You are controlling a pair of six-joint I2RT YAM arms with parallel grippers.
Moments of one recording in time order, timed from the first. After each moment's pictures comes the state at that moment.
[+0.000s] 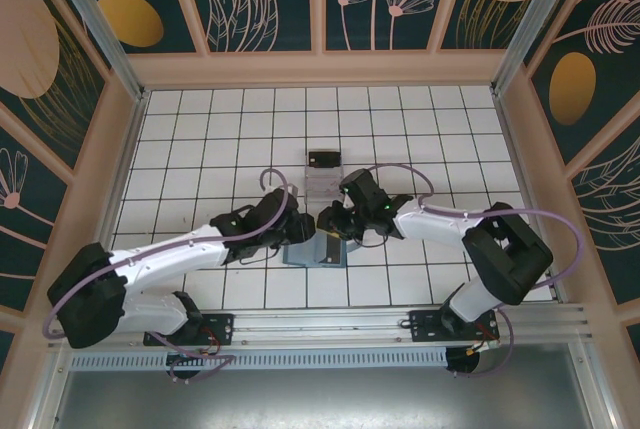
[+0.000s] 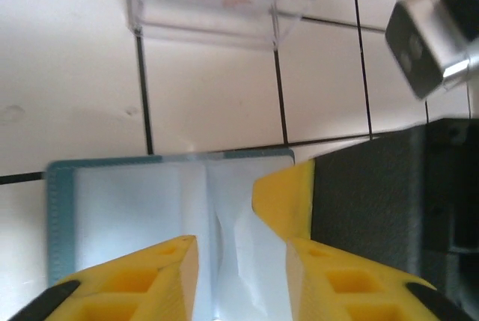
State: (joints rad) left arm -0.90 1.27 0.71 -0.26 -0.04 -0.94; right arm 0.79 1.54 0.77 -0.11 -0.41 1.04
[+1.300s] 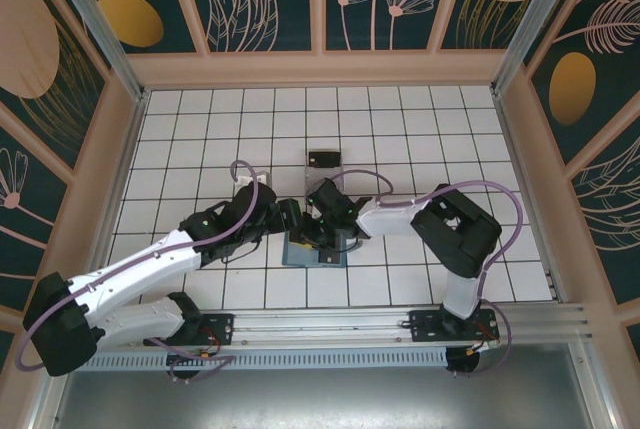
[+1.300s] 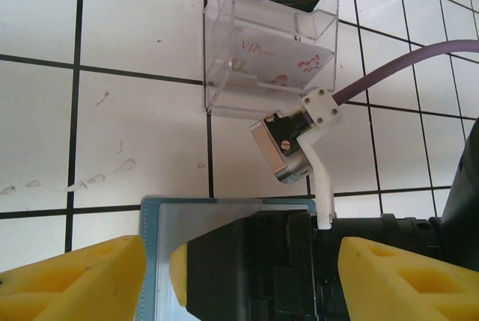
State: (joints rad) left arm -0.85 1.09 0.74 -0.43 -0.16 -0.92; right arm 0.92 1.83 0.92 -0.02 -0.44 1.06
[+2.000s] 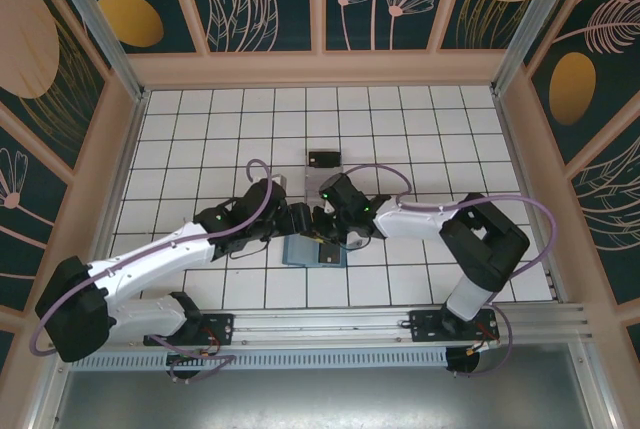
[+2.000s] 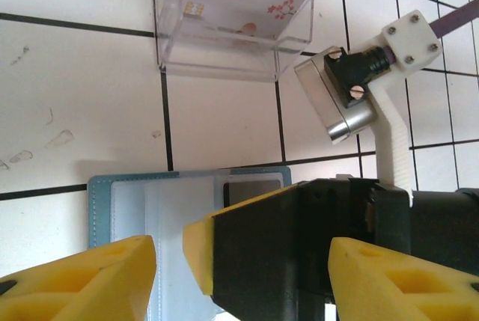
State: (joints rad) left arm -0.85 1.20 0.76 -0.37 -0.01 -0.92; right arm 0.88 1.66 0.84 -0.09 -0.39 1.05
